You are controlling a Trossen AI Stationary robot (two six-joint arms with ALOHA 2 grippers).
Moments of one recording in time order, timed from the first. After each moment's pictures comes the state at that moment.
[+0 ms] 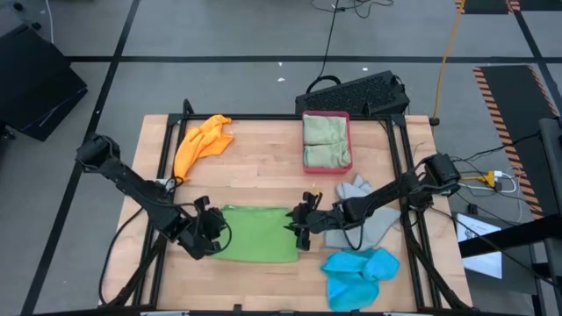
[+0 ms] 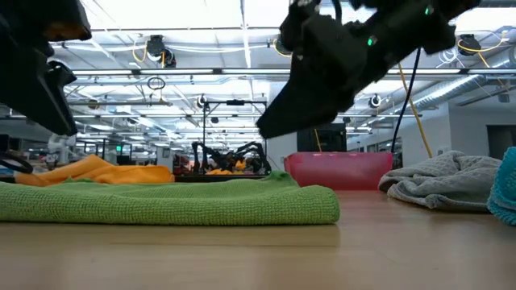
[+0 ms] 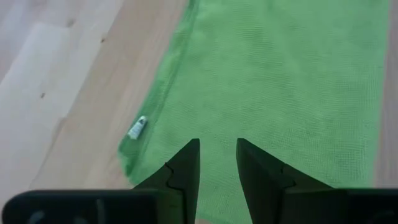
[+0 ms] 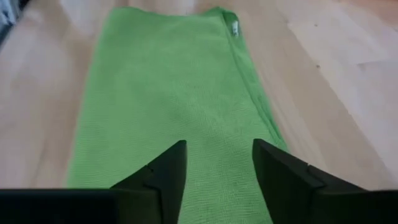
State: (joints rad) left arm -0.71 1.31 0.70 -0.61 -0.53 -0.89; right arm 0.32 1.79 0.89 0.25 0.34 0.34
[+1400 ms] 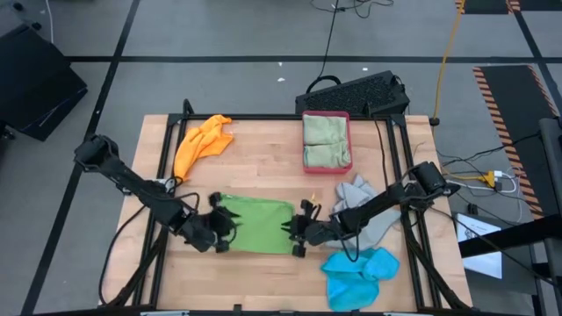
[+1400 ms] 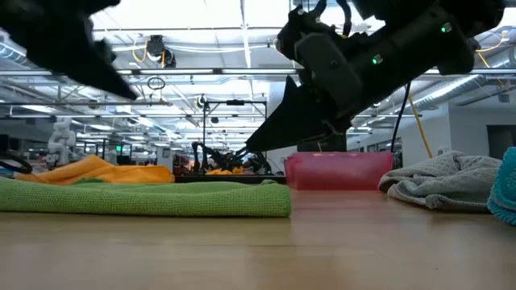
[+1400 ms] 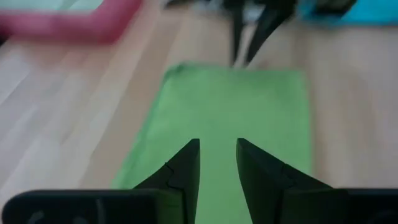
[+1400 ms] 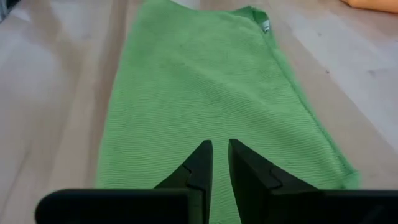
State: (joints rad) left arm -0.62 1.30 0.65 -0.19 -0.63 -0.50; right arm 0.38 1.91 0.89 0.42 0.47 0.33
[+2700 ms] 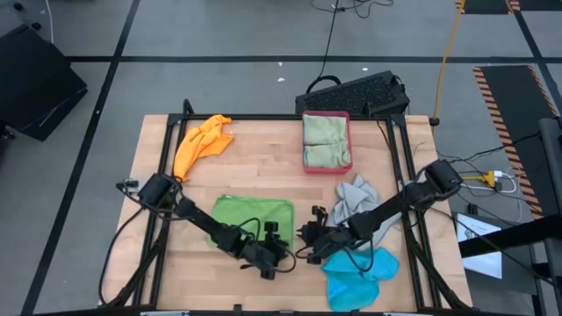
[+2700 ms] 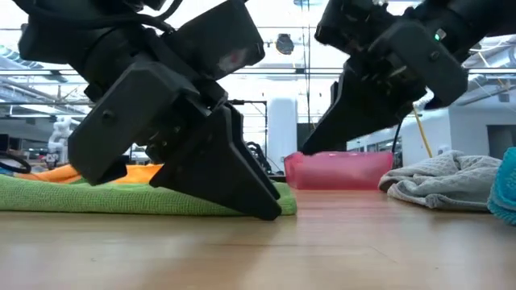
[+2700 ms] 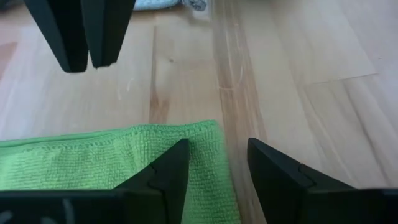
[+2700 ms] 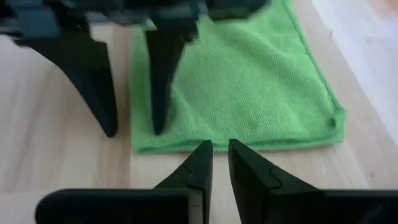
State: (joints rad) left arm -0.48 2.06 1.09 0.14 -0.38 -0.19; right arm 0.49 1.79 0.89 0.08 0.50 0.35
